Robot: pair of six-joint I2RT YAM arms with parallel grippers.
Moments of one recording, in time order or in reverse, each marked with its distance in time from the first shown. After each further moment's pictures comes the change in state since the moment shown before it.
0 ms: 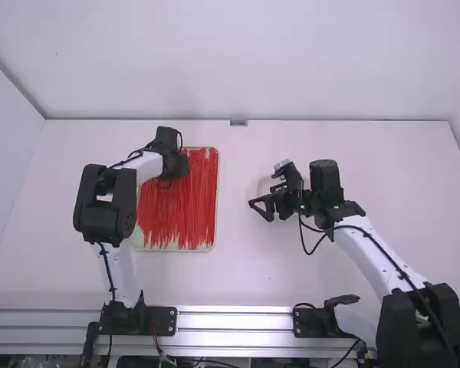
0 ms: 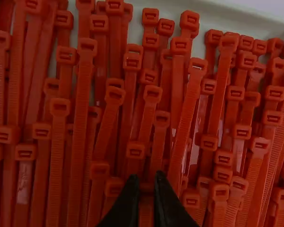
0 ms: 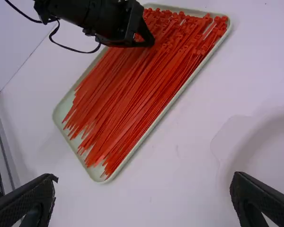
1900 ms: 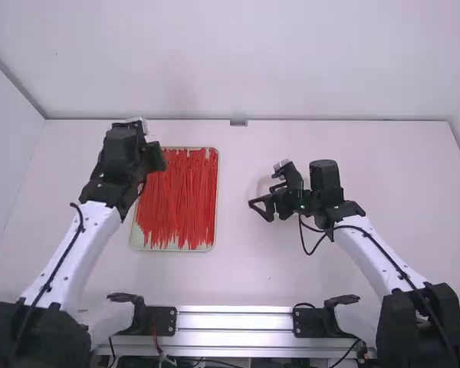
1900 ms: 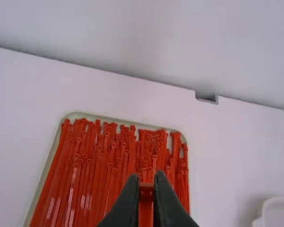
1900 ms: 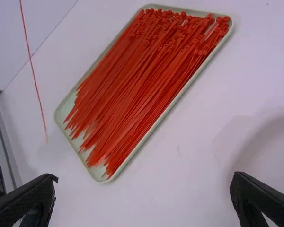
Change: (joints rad) left arm -0.001 -0.848 -0.326 0.031 -0.025 0.011; right arm 0.000 0.000 0.000 0.003 -0.014 0.000
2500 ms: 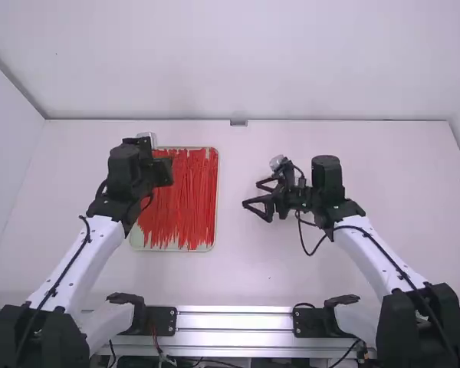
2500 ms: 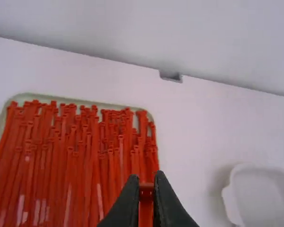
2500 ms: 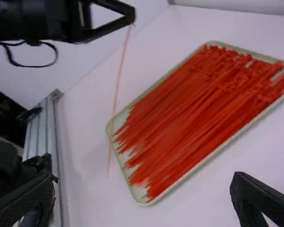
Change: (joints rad) left arm 0.000 -0.044 -0.182 0.185 0.203 -0.012; right arm 0.000 0.000 0.000 0.154 -0.269 0.007
